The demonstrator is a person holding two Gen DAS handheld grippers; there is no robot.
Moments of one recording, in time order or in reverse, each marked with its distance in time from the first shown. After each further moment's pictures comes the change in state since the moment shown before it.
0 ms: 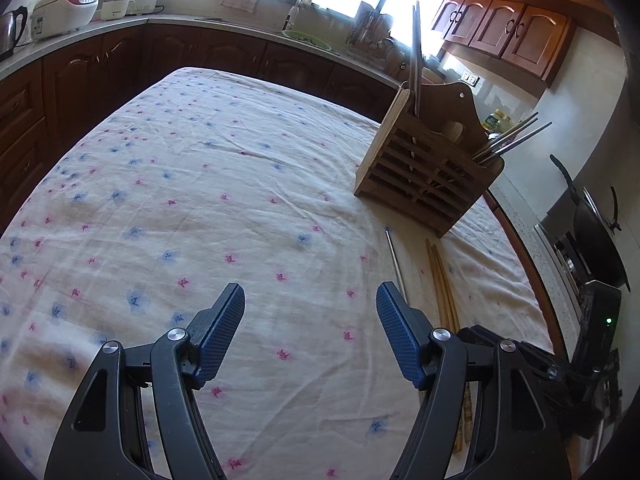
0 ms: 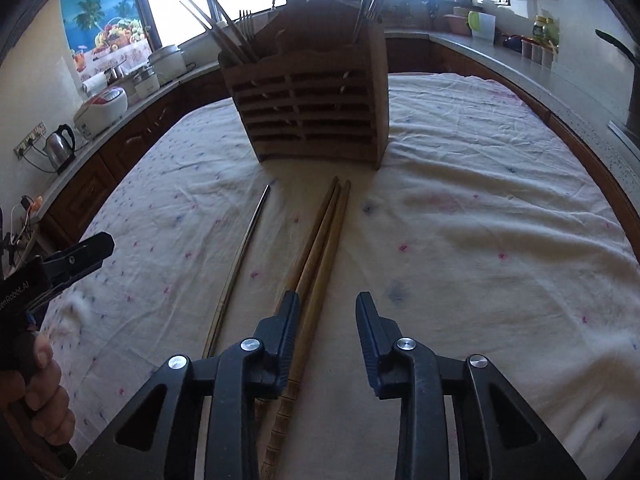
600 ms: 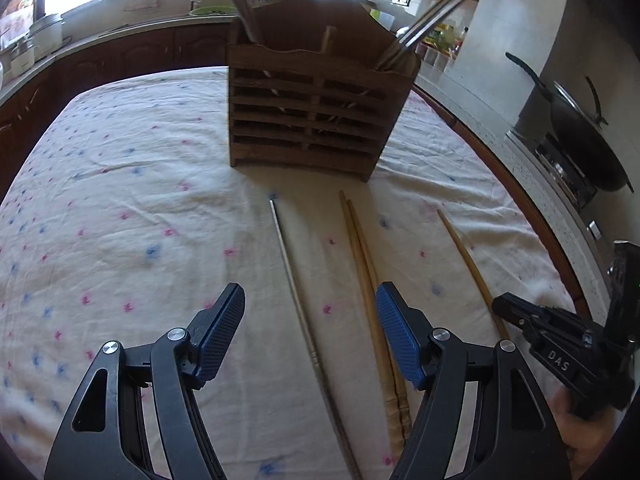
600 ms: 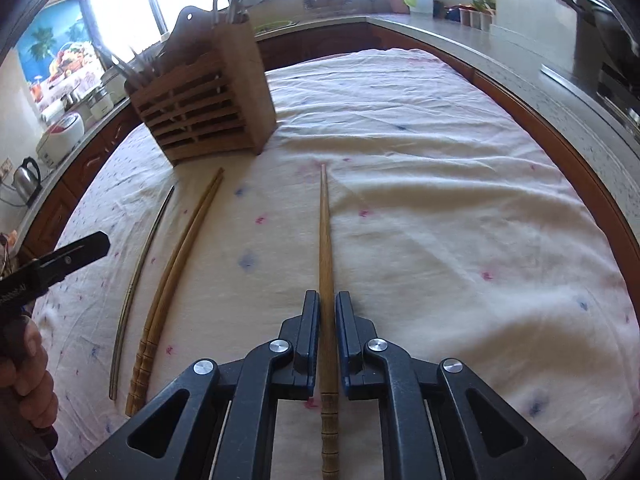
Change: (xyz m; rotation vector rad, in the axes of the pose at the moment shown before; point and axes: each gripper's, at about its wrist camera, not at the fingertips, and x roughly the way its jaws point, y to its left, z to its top) left arm 0.066 -0.116 -0.001 0.328 0.173 -0.036; right arm -0.034 -0.093 -0.024 0.162 0.004 -0.091
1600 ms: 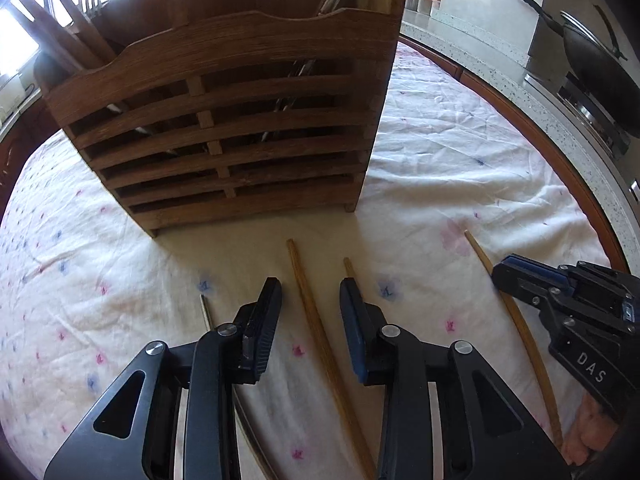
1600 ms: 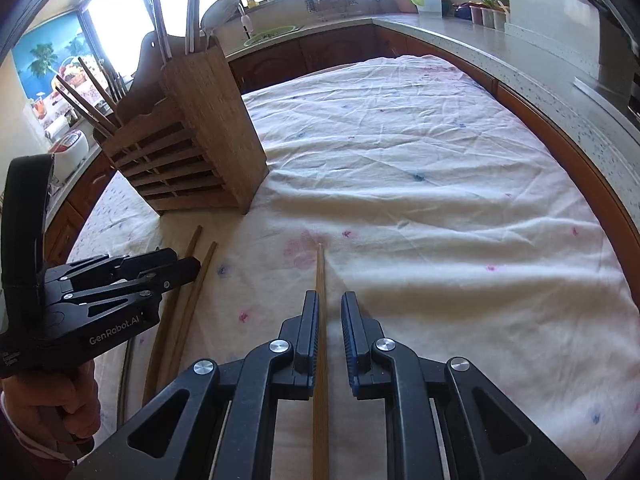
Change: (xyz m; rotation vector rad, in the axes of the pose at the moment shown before) left arm 0.081 -0.039 0.056 0.192 0.100 0.073; right arm 0.049 -0.003 0.065 -0.008 0.013 0.053
